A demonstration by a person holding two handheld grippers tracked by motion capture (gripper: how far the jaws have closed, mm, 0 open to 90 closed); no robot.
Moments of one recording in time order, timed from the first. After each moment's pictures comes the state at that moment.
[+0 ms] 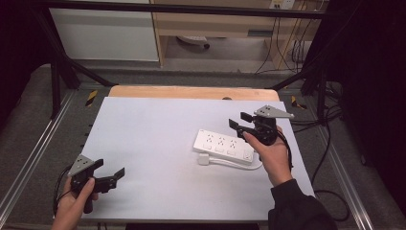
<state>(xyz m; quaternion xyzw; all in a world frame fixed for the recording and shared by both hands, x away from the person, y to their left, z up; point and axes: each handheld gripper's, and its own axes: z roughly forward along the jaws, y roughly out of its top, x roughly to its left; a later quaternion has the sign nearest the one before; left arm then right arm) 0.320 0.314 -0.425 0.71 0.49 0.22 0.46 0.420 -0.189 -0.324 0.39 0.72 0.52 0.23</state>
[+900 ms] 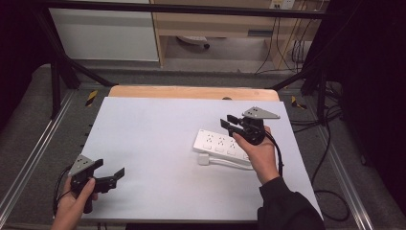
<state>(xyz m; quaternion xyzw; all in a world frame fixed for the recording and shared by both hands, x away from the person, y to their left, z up) 0.320 0.315 -0.426 0.71 0.49 0.22 0.45 0.432 -0.165 -0.342 0.38 0.73 0.53 0.21</state>
